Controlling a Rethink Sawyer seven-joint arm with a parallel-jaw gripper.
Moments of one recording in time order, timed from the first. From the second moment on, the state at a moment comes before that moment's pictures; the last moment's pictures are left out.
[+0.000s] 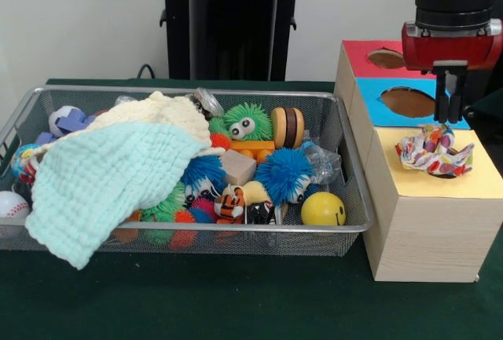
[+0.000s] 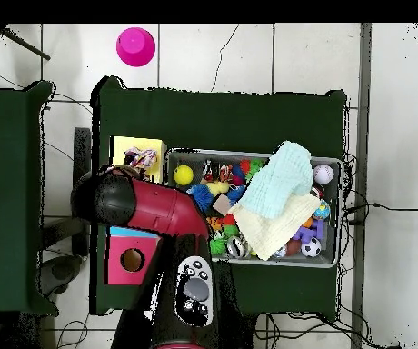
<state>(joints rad) 0.10 -0.65 -0.06 1.66 0.40 0.40 1.72</state>
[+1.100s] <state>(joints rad) 0.17 -0.64 -0.14 1.59 0.40 0.39 1.72</state>
